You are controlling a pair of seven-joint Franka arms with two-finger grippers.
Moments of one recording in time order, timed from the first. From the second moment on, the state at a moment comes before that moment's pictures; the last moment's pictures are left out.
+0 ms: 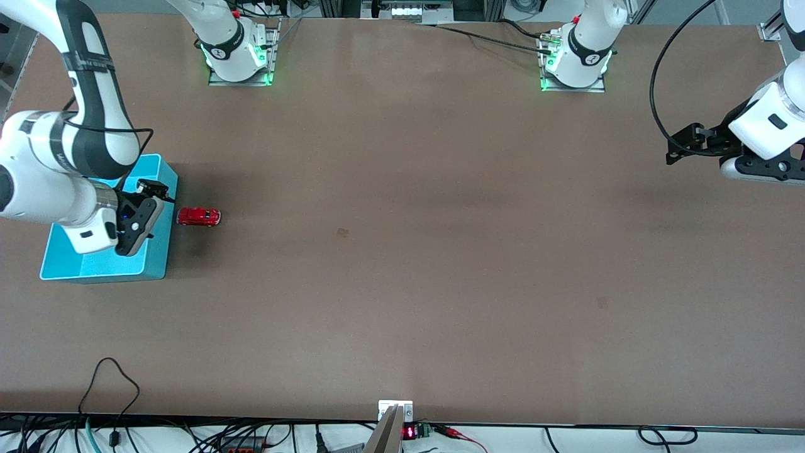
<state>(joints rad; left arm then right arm) -0.06 -0.03 0.06 -1.73 0.00 1.63 0.08 -0.02 0.32 -0.05 -1.91 0.06 2.04 -1.30</state>
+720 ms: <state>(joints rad) -0.08 -0.03 0.05 -1.71 0.00 1.63 0.08 -0.01 0.33 -0.02 -2.18 0.05 2.44 -1.60</state>
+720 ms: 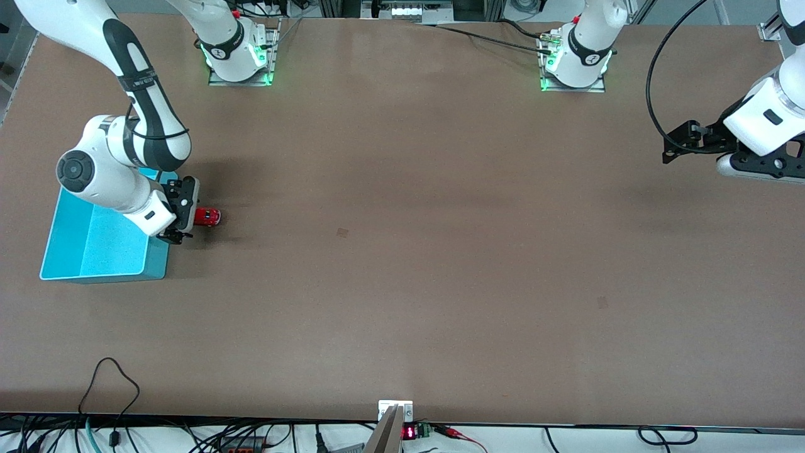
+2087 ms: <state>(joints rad) -0.08 -0.01 0.03 -1.66 0.00 1.55 0.08 0.00 0.37 -0.01 -2.19 0.06 2.58 -1.53</state>
